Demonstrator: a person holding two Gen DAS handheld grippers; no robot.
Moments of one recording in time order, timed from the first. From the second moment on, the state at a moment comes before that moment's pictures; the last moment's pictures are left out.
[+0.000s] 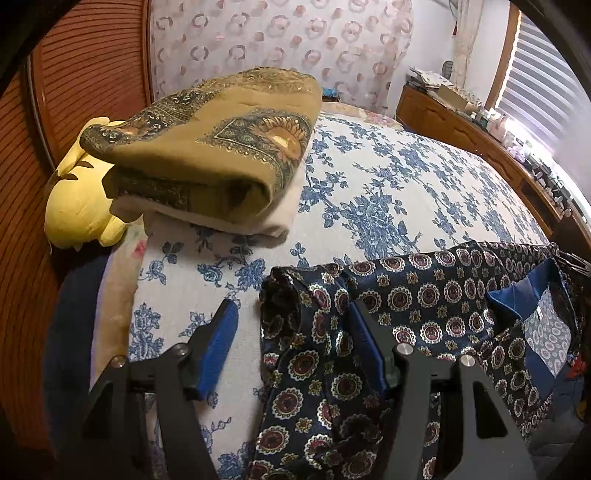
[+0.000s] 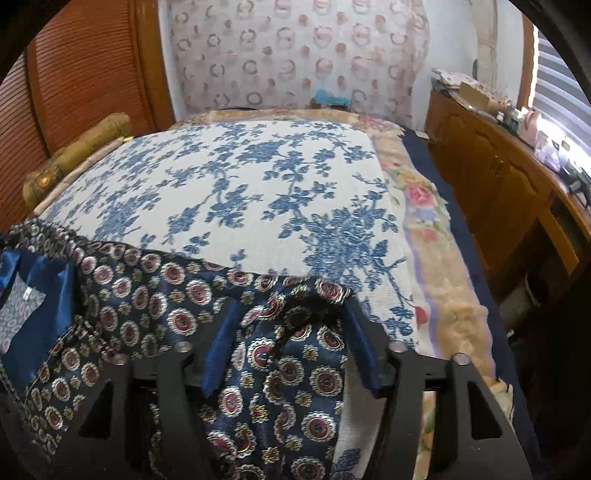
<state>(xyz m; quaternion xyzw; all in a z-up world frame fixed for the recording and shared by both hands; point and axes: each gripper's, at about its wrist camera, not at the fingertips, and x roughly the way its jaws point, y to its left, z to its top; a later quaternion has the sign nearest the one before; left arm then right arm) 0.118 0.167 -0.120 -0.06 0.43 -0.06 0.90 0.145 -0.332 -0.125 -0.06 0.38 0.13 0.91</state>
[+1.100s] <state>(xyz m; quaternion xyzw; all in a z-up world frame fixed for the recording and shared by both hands) 0.061 0.162 0.104 -0.05 0.18 -0.10 0.98 0.058 -0.330 0.086 -0.07 0.15 0.19 0.97</state>
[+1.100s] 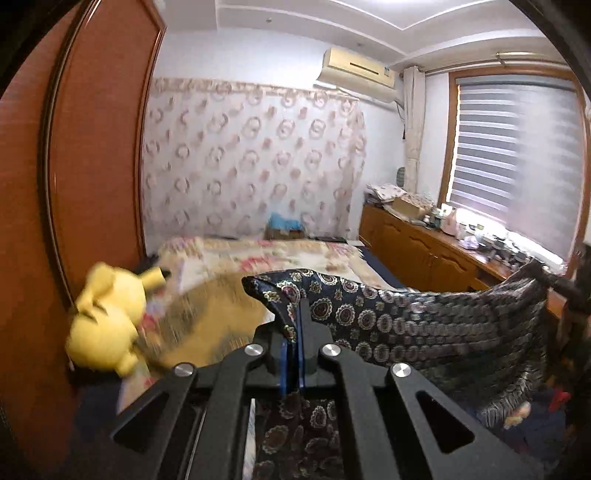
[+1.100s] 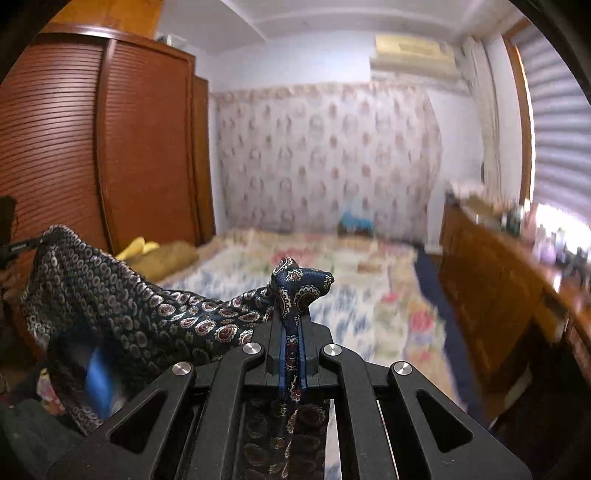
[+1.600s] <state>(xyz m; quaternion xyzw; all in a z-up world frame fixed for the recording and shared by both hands) 0.296 0.171 0.000 0.01 0.35 -0.06 0.94 0.369 -0.305 -0.021 -0.12 0.36 0.06 0.92</state>
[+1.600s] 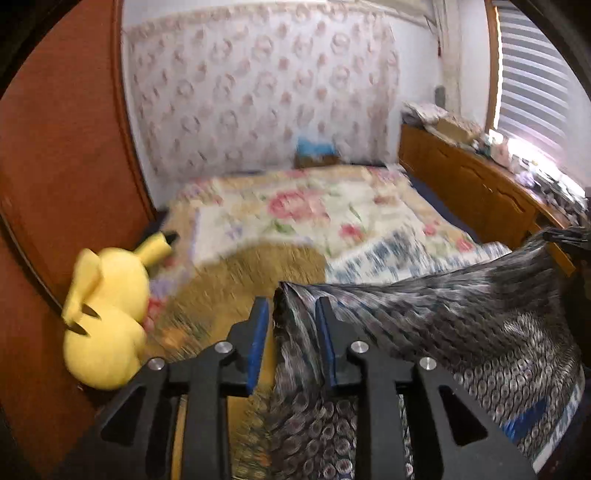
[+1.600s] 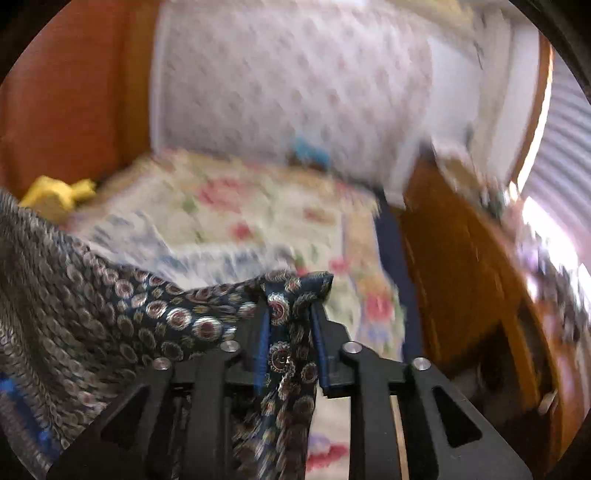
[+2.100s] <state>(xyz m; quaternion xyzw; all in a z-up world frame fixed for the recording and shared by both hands) 0.198 0.113 -0.027 0.01 0.36 -0.14 0.92 0.262 -0.324 -0.068 -0.09 0.37 0.12 0.92</state>
